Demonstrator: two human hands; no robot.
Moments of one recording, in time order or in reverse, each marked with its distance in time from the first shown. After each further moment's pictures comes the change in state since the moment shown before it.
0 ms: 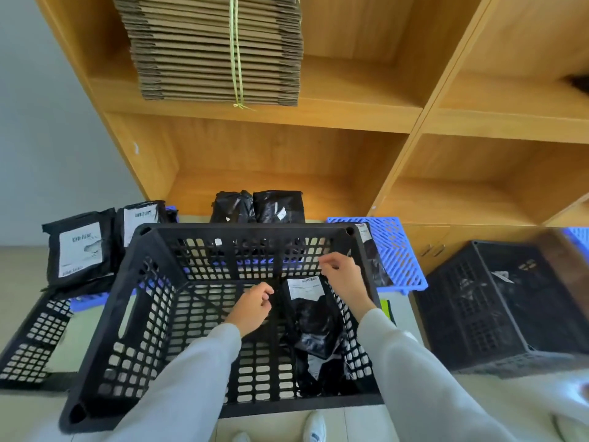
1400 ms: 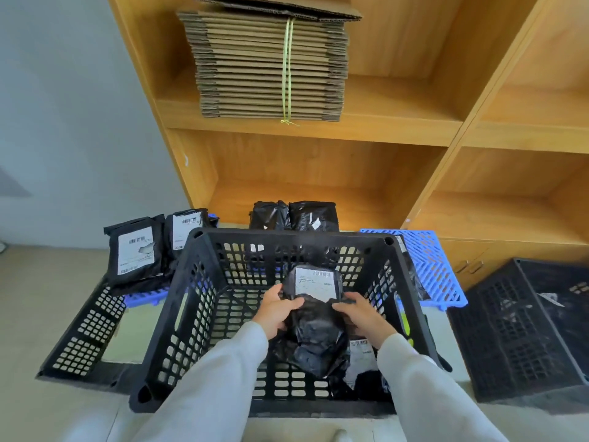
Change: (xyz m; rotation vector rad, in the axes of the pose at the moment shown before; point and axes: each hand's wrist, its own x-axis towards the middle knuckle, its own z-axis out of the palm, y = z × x) left_hand -0.024 0.009 -0.036 -0.860 0.035 -0.364; right_hand -0.035 0.010 0.049 0.265 -0.294 0.386
